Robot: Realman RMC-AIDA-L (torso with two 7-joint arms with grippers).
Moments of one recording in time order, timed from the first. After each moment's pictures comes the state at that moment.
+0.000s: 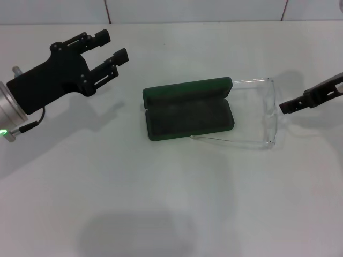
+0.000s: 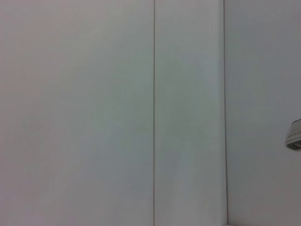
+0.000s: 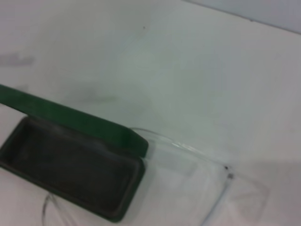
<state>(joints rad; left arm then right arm) -0.67 -2.06 2.85 -0.39 -0.72 1.72 -0.83 0.60 2.02 -1.20 -1.27 -2.48 -1.42 2.55</state>
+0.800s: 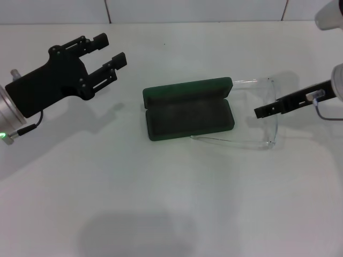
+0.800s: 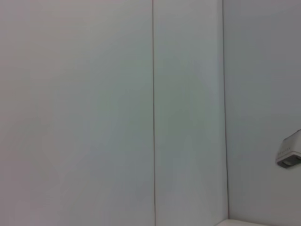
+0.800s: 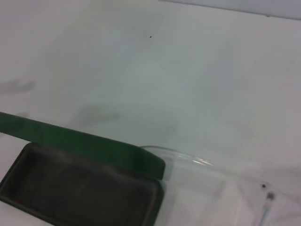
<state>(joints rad) -0.66 -2.06 2.85 -0.39 -0.71 1.72 -0.81 0.62 2.02 -1.29 -1.04 -2.36 -1.19 2.54</state>
